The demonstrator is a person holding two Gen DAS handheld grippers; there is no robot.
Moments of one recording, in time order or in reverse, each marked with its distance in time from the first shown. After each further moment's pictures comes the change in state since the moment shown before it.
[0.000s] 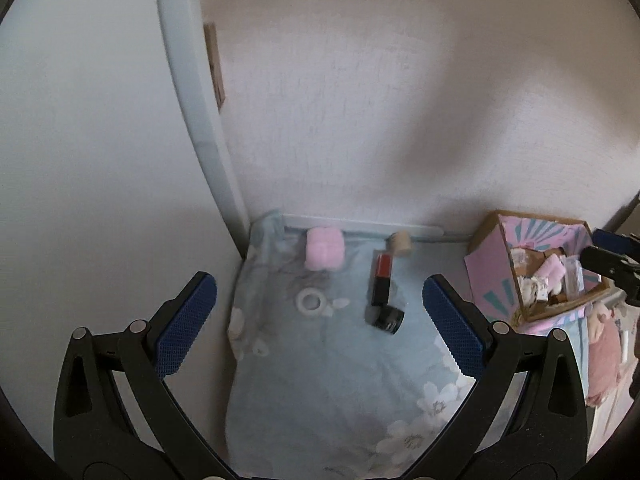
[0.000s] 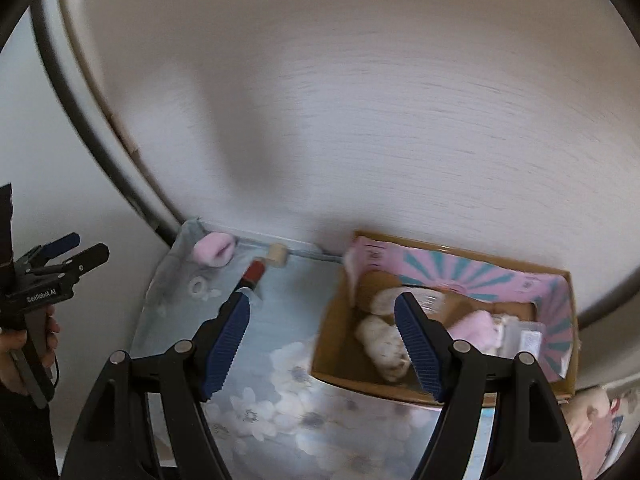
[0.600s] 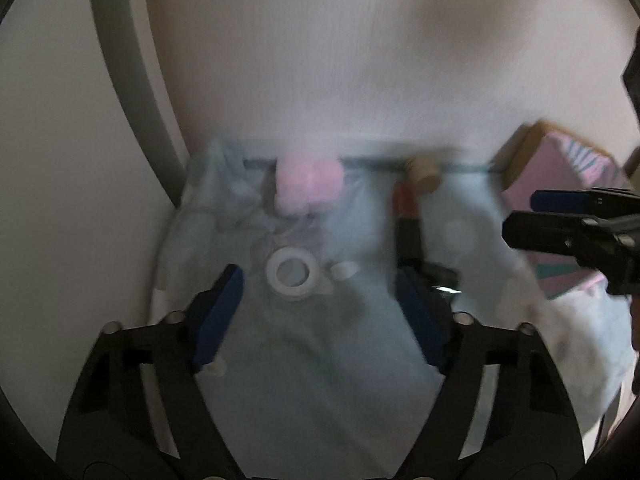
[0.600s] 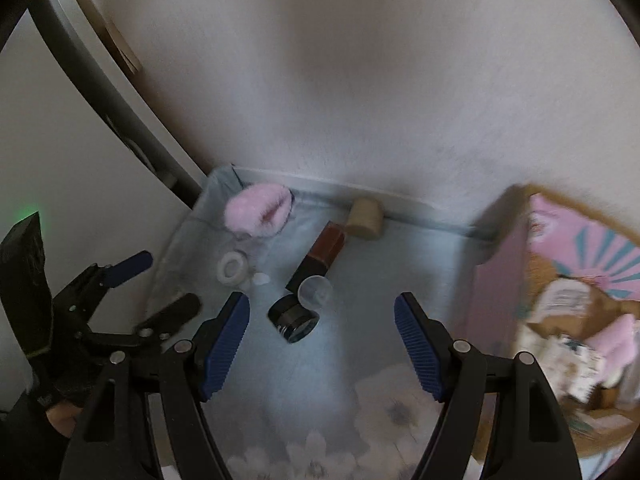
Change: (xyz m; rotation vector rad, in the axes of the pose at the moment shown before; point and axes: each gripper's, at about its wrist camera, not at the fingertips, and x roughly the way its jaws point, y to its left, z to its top) left arm 0.143 0.002 -0.076 0.073 0.054 -0.061; right arm 0.153 0.068 -0.021 -0.012 0.132 0.145
